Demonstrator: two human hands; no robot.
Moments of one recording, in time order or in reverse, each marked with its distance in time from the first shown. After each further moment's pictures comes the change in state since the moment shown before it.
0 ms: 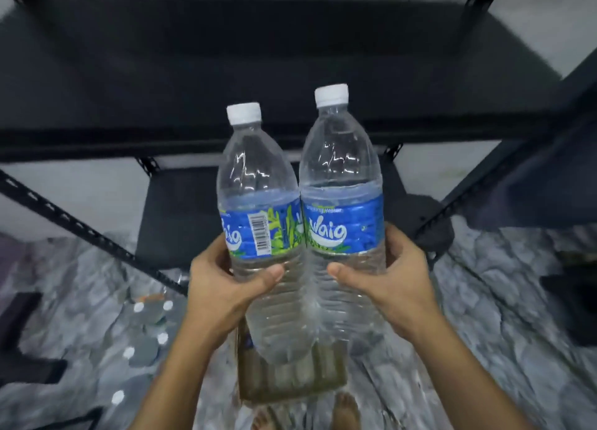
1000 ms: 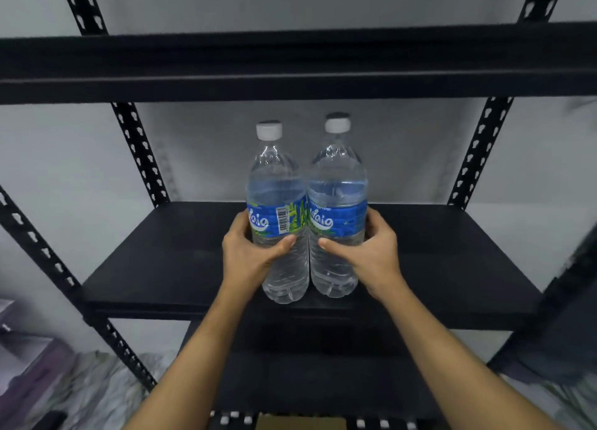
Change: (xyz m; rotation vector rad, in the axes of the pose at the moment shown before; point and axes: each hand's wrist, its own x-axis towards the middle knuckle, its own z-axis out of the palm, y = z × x) left_hand 0.171 0.199 0.033 0.158 0.290 0.503; right_hand 0.180 -0.203 0.003 0.066 0.013 -0.448
